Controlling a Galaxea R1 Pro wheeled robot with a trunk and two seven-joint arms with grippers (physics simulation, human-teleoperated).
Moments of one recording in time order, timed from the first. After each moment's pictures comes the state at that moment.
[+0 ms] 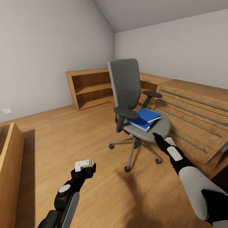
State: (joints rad) left arm -0.18 -0.14 -0.13 -1.59 0.16 0.53 0.23; right arm -0.95 -0.12 -0.14 -0.45 -0.93 0.16 0.04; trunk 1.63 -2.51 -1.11
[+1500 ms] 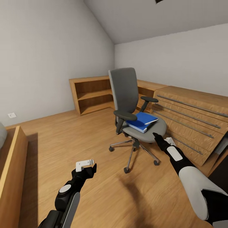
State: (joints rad) left arm -0.18 -0.14 -0.14 -1.58 0.16 0.53 0.23; right arm -0.95 -0.12 -0.15 -0.45 -0.93 0.16 0.04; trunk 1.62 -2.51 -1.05
